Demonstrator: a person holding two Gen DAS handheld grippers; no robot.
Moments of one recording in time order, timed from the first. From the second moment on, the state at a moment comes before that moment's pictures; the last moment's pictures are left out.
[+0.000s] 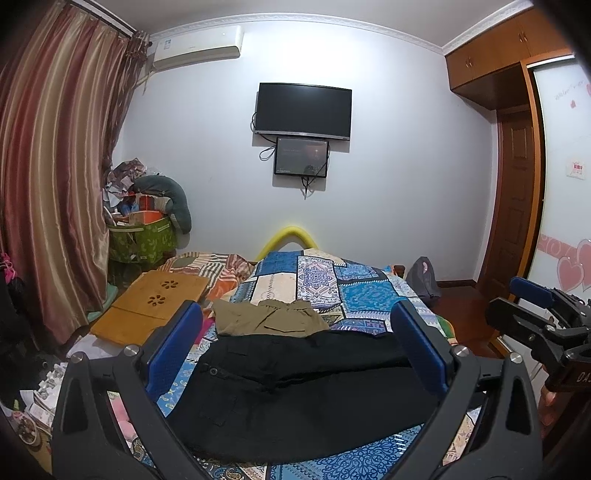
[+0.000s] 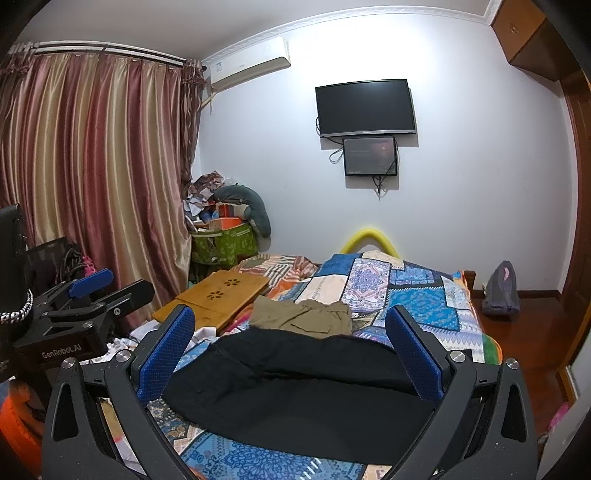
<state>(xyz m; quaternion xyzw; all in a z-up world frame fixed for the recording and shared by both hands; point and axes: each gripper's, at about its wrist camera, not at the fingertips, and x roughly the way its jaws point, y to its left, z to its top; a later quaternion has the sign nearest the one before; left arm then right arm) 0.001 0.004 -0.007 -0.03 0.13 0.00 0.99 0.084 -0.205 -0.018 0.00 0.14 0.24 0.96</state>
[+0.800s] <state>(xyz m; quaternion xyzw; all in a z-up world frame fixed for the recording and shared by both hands) -0.001 0.005 -0.008 -0.04 0.13 0.00 0.99 0.084 -0.206 -0.018 0.00 0.14 0.24 0.96</state>
